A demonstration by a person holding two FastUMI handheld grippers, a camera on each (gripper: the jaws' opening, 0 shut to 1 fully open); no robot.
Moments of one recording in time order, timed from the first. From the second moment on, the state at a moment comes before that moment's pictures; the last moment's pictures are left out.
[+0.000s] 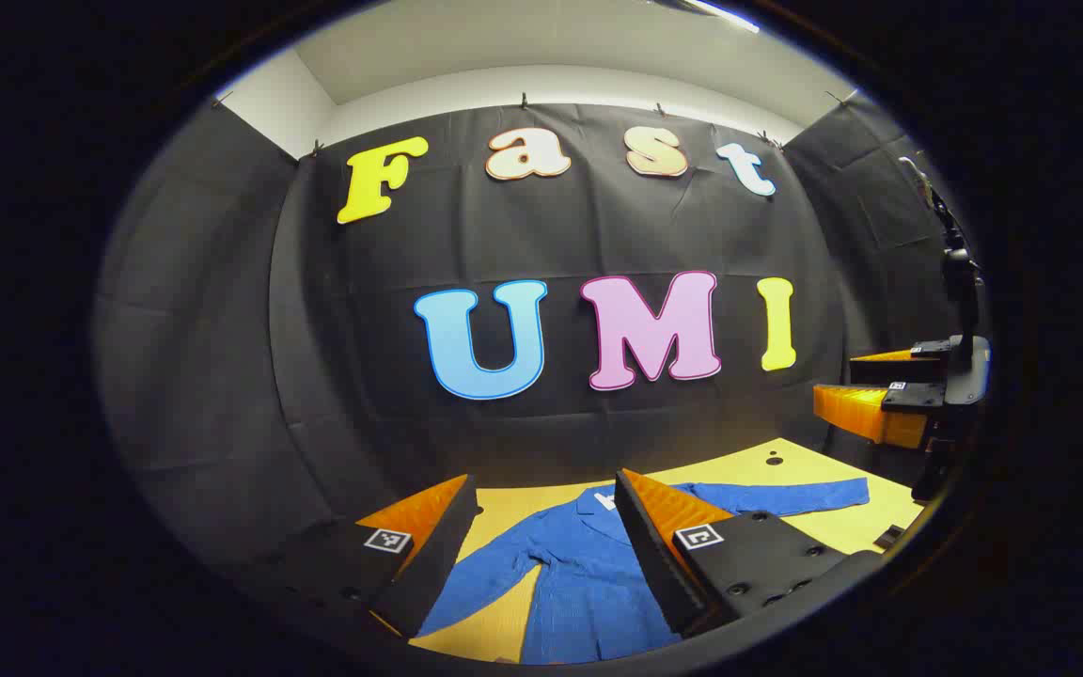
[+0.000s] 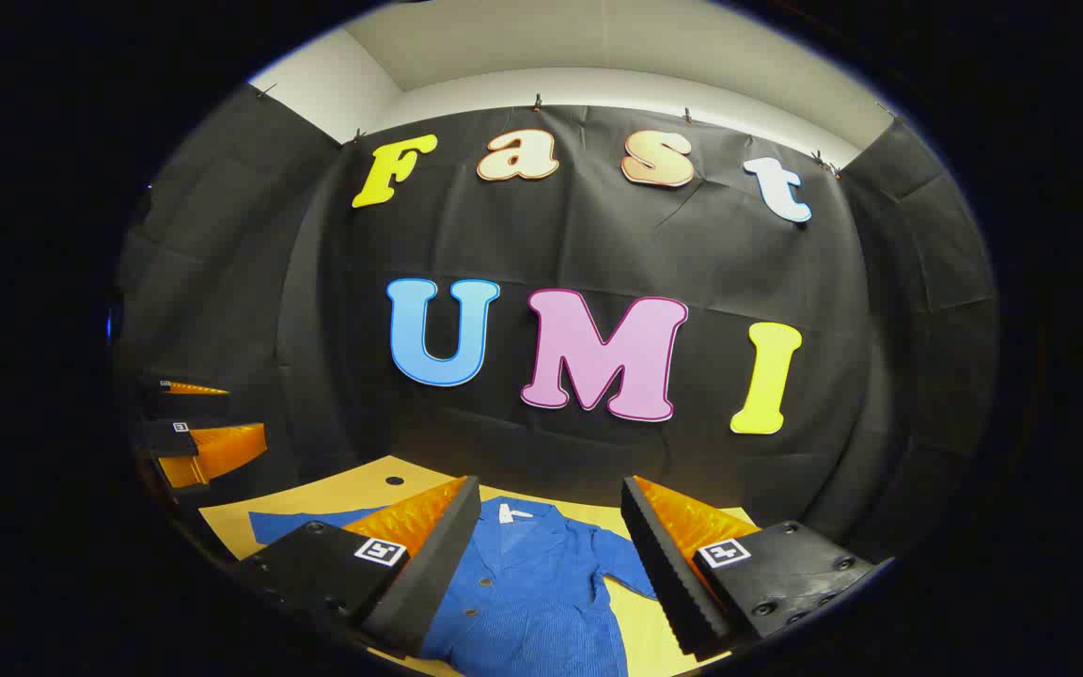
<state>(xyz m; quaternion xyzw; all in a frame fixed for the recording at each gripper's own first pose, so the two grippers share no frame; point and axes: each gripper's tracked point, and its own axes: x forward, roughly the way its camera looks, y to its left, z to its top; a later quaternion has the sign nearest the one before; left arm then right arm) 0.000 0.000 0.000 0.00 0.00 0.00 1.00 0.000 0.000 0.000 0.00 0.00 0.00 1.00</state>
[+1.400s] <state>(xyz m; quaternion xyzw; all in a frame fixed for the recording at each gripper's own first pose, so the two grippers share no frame) 0.000 -0.016 -0.009 -0.02 0.01 -0.01 1.00 0.042 -0.017 -0.096 0.01 0.09 -0.02 1.00</state>
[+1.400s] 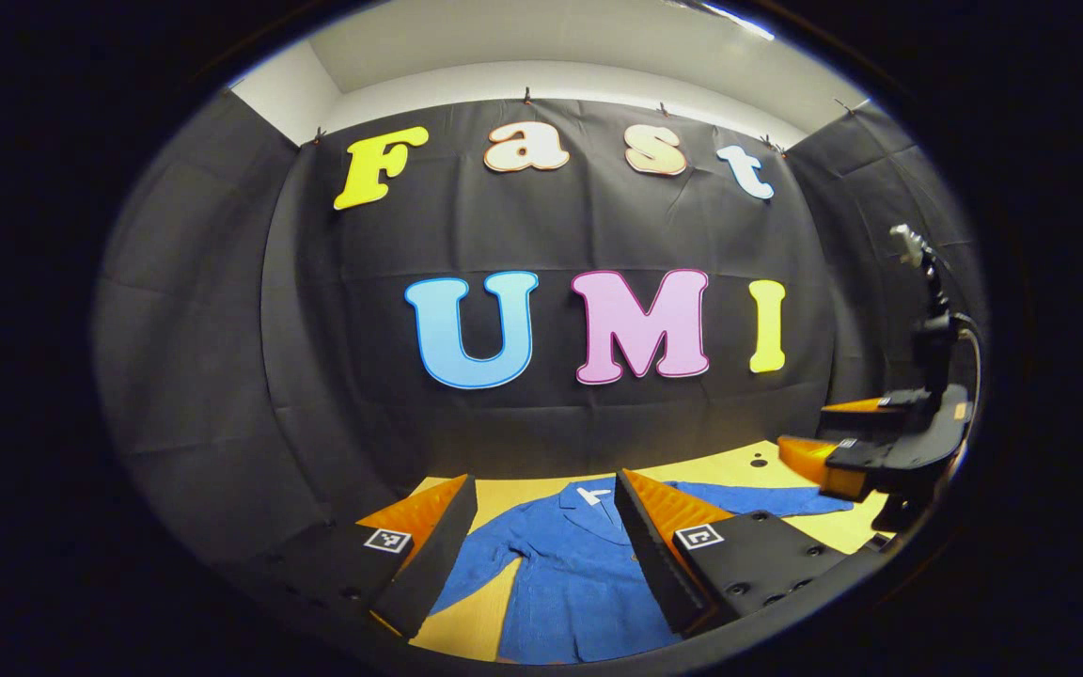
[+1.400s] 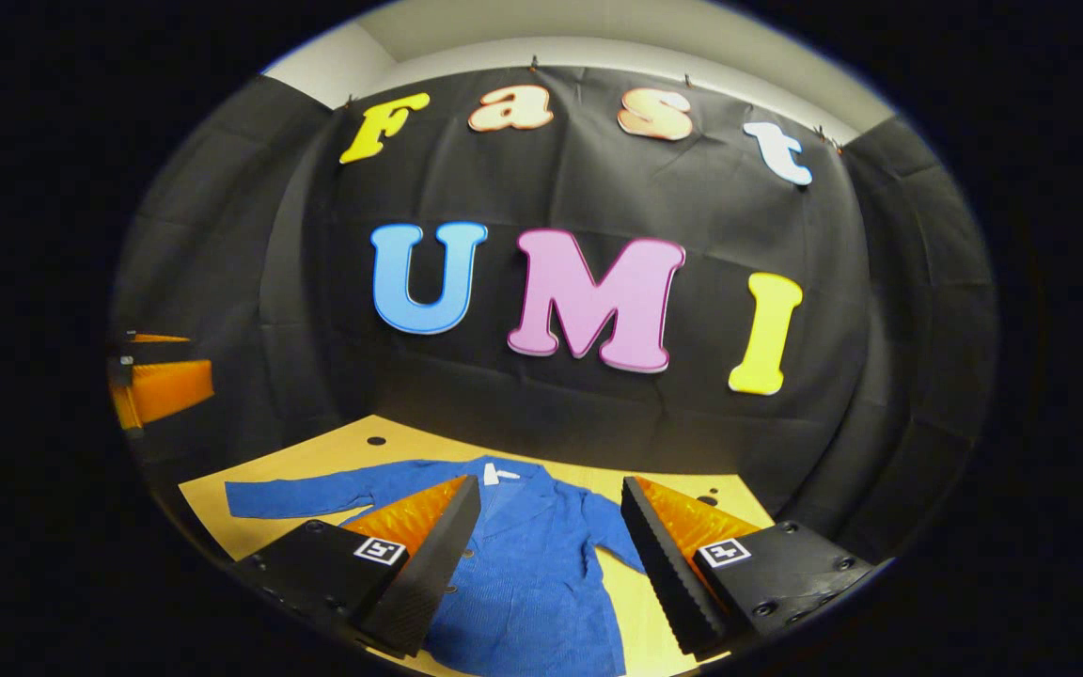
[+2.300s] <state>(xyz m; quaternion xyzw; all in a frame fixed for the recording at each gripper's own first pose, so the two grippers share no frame) 0.084 -0.110 -0.019 -0.07 0.05 0.04 1.00 0.058 -0.280 -0.352 0.07 0.38 -0.18 0.91</state>
